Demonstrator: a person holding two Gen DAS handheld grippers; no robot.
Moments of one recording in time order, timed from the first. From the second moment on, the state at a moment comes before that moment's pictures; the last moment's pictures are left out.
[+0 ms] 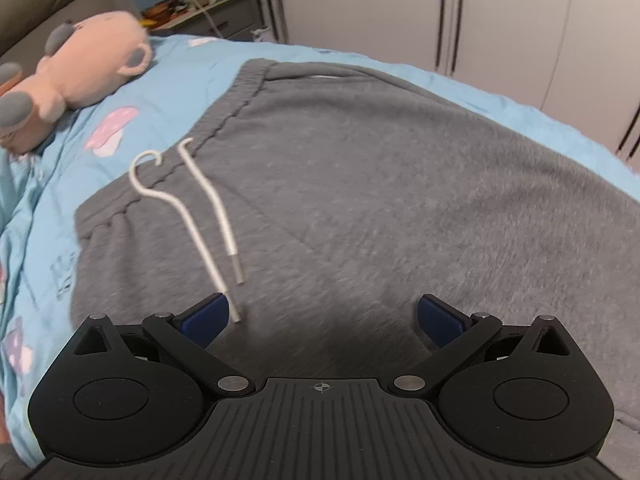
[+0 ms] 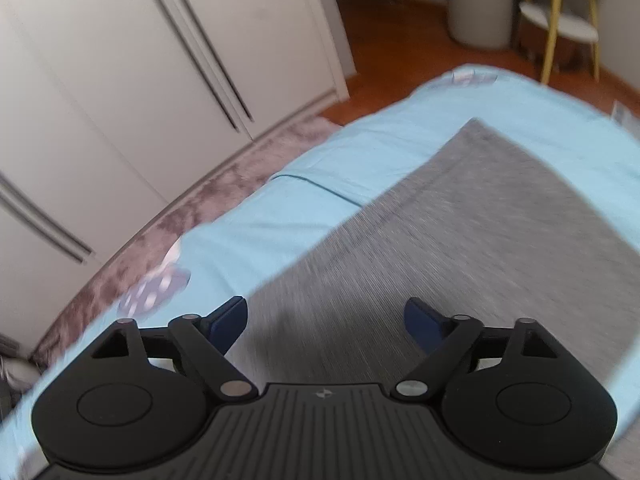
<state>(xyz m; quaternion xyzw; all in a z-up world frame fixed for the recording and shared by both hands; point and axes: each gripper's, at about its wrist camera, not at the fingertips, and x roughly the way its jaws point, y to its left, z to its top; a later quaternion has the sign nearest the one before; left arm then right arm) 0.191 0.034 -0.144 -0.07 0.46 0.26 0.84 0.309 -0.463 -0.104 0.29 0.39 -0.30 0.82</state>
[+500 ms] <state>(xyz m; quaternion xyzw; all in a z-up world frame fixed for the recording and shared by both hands) 0.196 0.012 -0.161 -0.02 0.48 0.23 0.85 0.362 -0.477 -0.144 0.23 0.43 -0.36 0.79</state>
